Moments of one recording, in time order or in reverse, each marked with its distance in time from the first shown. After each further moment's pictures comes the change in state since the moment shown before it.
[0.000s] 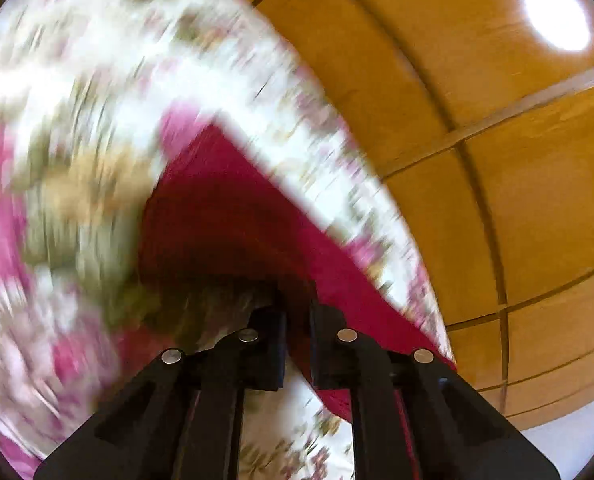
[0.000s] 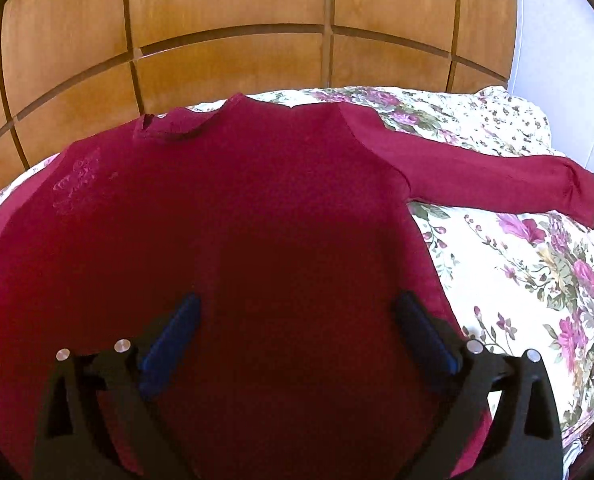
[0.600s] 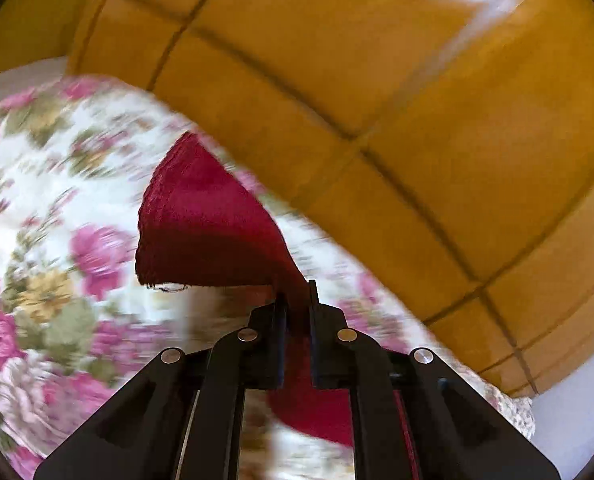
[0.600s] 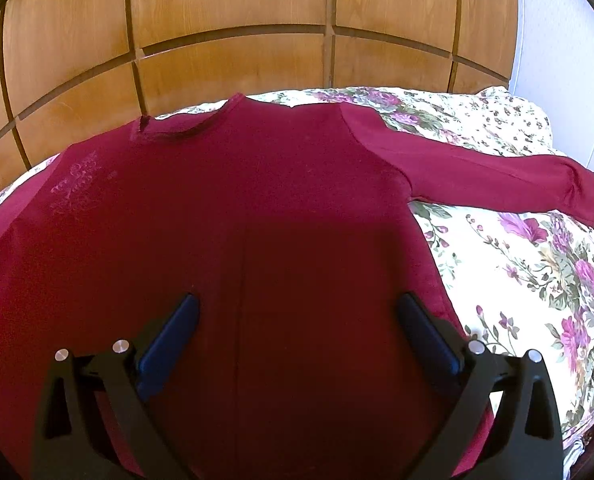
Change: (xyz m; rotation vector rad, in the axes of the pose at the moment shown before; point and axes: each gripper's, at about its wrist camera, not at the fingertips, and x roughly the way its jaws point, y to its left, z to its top) left arm -0.033 -0.101 -0.014 0.287 -0.114 -0.069; right arm -0.001 0.000 -0.003 -0.003 -0.006 0.006
